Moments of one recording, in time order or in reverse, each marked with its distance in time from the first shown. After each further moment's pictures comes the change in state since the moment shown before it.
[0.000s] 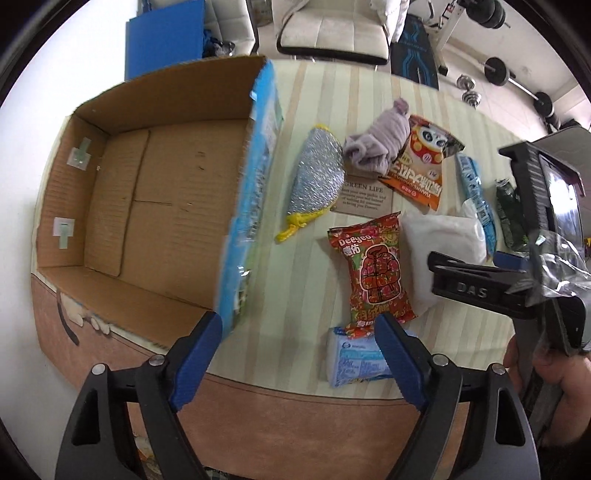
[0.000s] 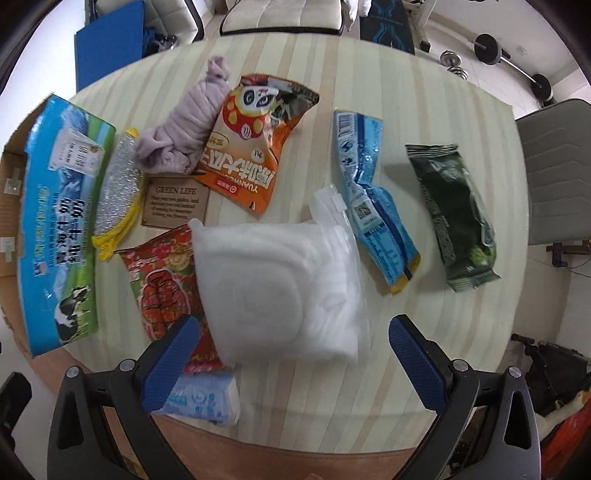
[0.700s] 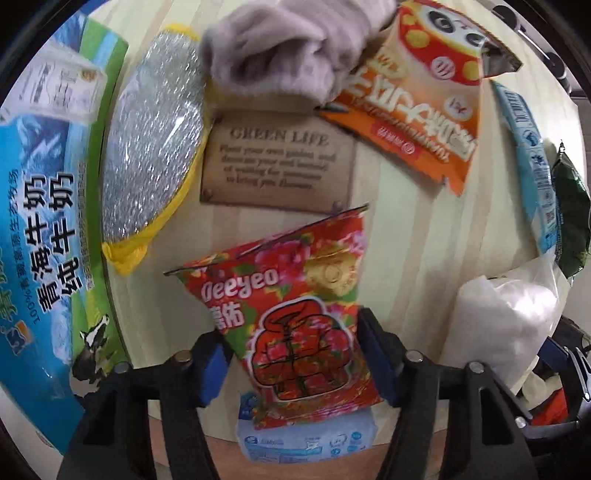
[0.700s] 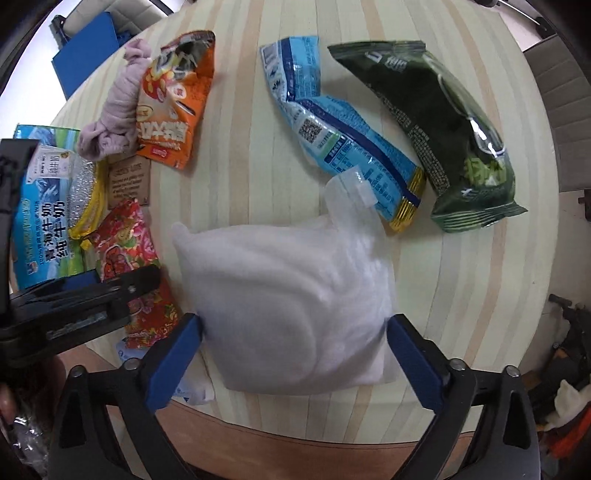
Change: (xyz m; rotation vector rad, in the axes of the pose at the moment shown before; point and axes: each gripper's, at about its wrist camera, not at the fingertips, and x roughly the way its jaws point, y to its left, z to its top) left arm 0.136 -0.074 0.052 0.057 0.264 -0.034; right arm 0.045 -0.094 -0.027 0.126 0.105 0.159
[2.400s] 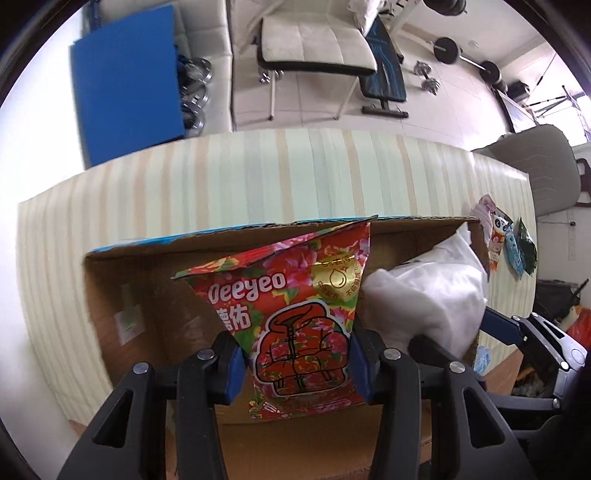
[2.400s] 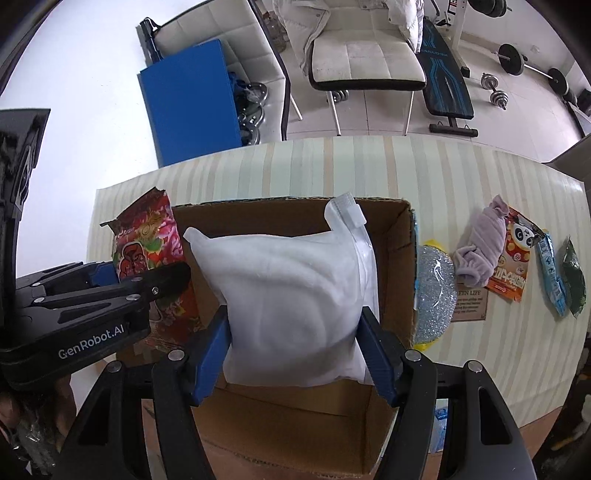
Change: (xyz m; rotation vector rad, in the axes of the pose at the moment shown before) left arm -0.169 0.288 0.085 0.217 -0.184 -0.135; right arm -0.063 0.423 0.064 -0.029 -0.238 0.044
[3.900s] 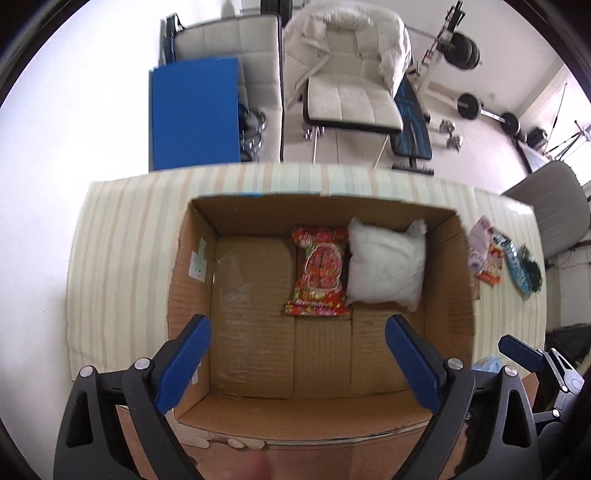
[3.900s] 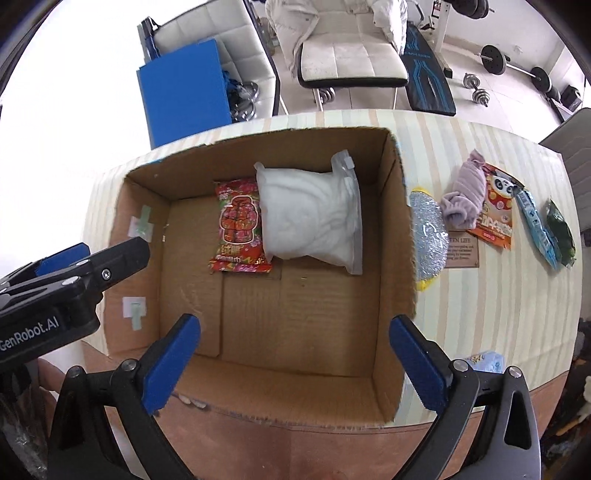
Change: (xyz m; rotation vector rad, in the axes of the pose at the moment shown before) left arm -0.088 -0.008 -0.115 -0.103 -0.315 0.150; right arm -0.042 -0.002 -0.096 0.012 -0.126 -0.005
